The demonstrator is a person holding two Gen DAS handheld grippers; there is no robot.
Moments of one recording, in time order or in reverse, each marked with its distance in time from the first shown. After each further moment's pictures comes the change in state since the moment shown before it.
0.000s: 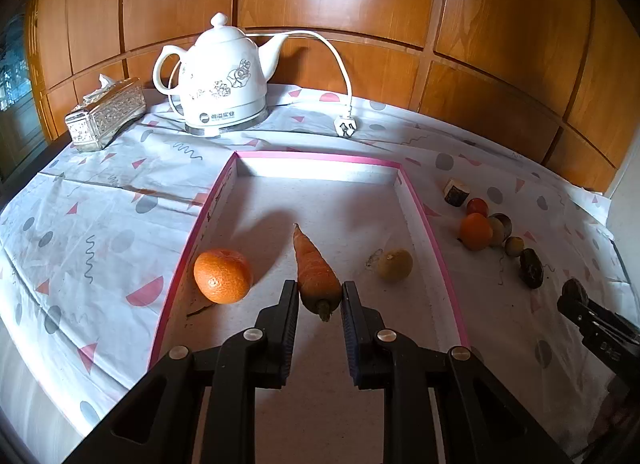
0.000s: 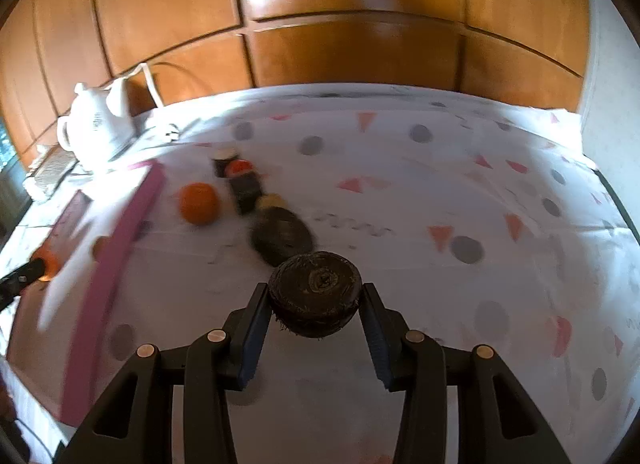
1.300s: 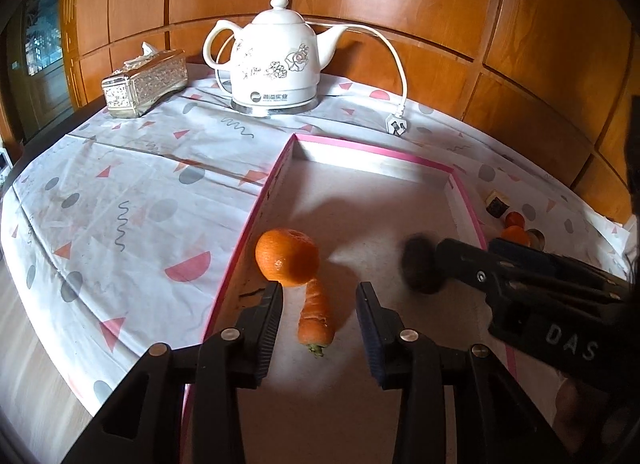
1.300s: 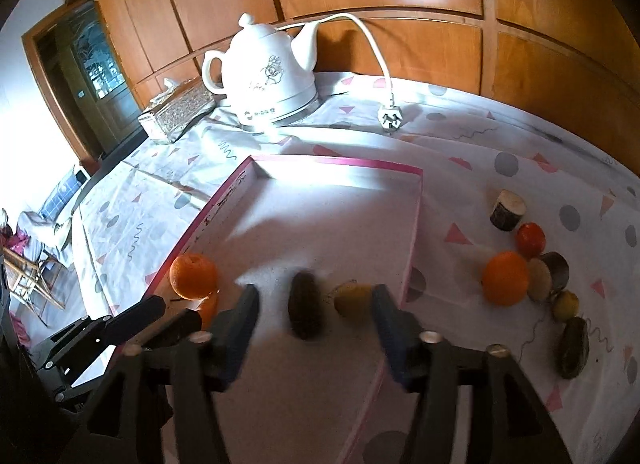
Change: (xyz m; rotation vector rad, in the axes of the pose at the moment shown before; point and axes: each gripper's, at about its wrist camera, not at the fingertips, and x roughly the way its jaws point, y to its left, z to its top) left arm 0.001 0.037 -0.007 -0.121 0.021 0.067; right arm 0.038 0.183 0.041 -0.270 0.108 0.374
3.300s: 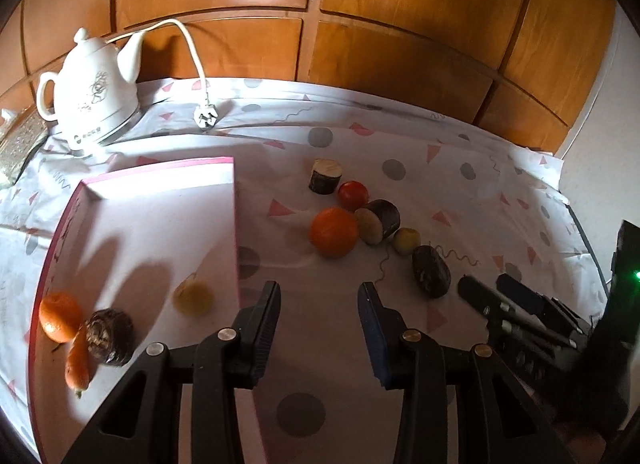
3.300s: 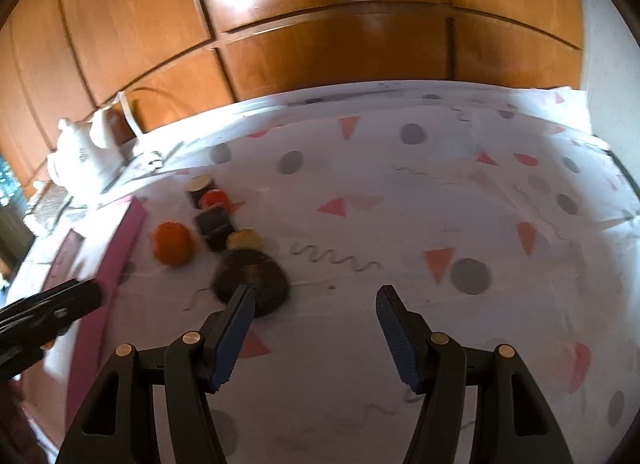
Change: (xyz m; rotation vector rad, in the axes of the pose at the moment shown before) left arm 0.022 -0.167 0.015 0.255 0.109 -0.250; right arm -0.079 -0.185 -0.078 0.352 -0.139 -0.303
